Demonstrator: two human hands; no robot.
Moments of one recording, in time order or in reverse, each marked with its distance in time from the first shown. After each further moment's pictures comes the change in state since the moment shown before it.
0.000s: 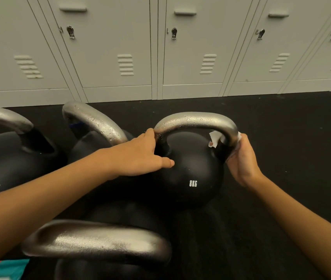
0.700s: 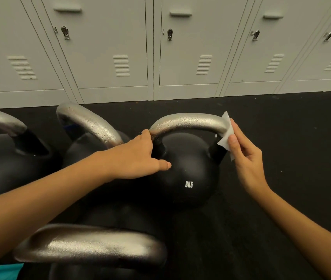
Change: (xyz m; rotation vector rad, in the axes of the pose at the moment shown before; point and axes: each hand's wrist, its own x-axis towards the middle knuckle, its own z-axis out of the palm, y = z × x) left_hand 0.001 0.003 0.002 0.107 0.037 0.007; right_hand -0.025 -0.006 -0.010 -0.278 -0.055 -0.398
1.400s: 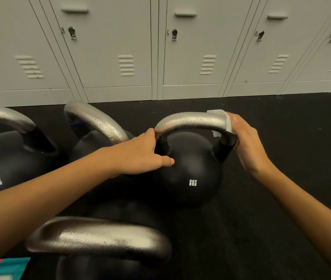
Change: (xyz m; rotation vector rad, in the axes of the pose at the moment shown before) left_hand -0.002 -0.002 -0.003 -0.099 -0.023 -0.008; right_hand 0.031 -0.021 0.003 -0.176 -0.164 0.023
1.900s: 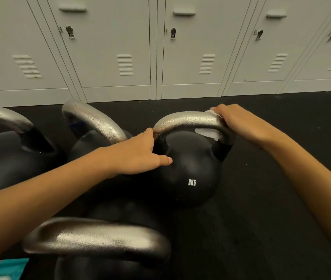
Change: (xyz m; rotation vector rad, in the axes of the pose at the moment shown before) left_hand 0.002 -0.003 0.000 0.009 0.001 0.026; right_hand 0.044 -0.053 -0.005 -0.662 -0.313 0.178
